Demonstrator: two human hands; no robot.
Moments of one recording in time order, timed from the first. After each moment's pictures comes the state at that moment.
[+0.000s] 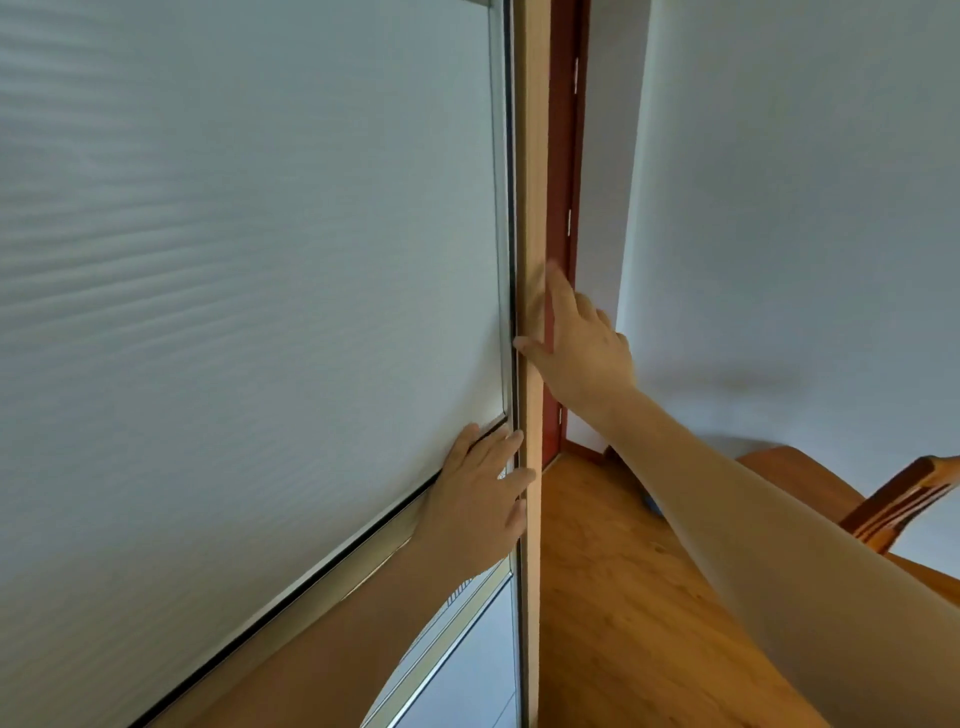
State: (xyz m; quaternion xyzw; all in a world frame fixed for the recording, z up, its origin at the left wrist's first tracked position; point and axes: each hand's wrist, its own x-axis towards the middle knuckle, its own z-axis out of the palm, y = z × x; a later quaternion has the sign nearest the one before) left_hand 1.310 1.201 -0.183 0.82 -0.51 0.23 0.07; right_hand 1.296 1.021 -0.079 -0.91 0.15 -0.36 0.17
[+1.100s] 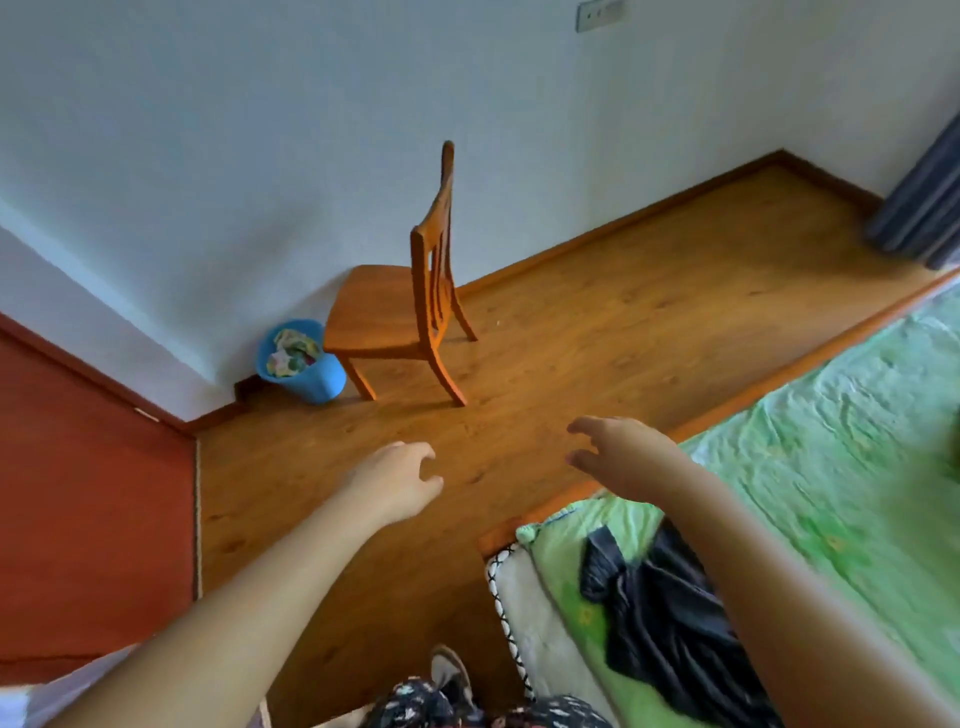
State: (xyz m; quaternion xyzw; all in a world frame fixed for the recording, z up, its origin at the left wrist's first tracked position) left_hand 1.176 0.771 -0.334 0.68 -0.68 -0.24 -0.15; right_hand 0.886 0.768 -0.347 -0.71 0.63 0.03 0.31
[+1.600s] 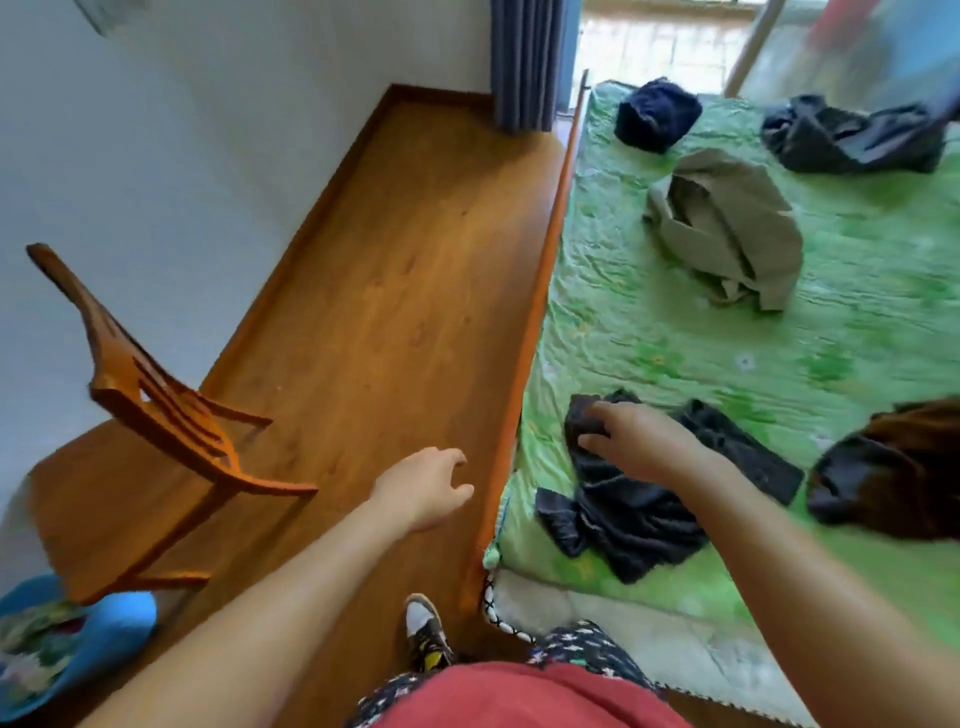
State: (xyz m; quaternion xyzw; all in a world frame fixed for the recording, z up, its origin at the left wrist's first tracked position) left_hand 1.054 0.611 -0.419 0.27 -0.90 -0.20 -0.27; right_hand 0.844 0.807 -0.397 -0.38 0.87 -0.01 0.31
